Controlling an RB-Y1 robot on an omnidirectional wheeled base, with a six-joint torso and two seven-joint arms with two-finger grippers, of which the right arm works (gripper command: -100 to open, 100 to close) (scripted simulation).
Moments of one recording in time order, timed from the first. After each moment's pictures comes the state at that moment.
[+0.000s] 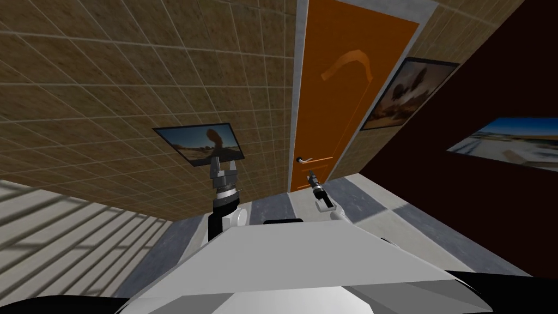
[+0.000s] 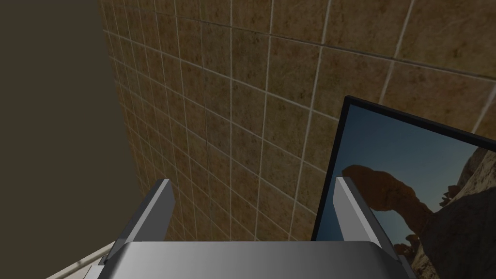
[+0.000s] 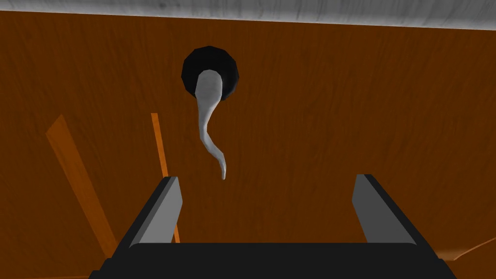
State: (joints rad) arm -0.08 -0.28 0.11 -0.94 -0.13 -0.67 -0.10
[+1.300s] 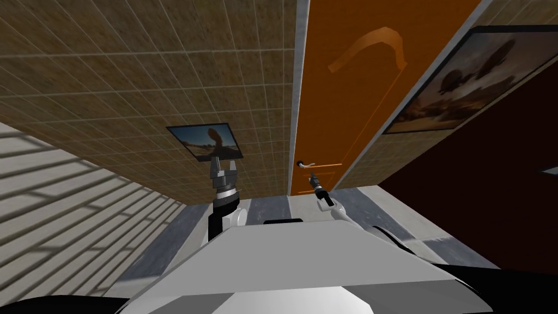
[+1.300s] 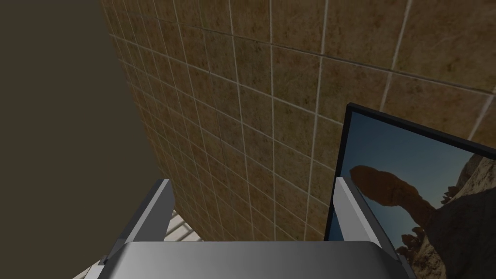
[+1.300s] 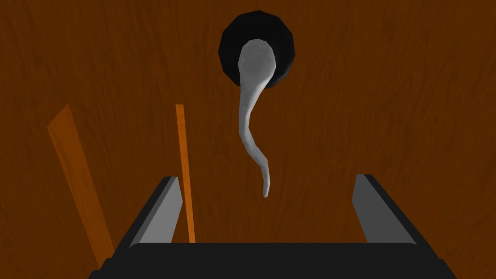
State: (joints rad) arm -0.18 -0.31 0.14 -0.72 -0.17 -0.69 -0.13
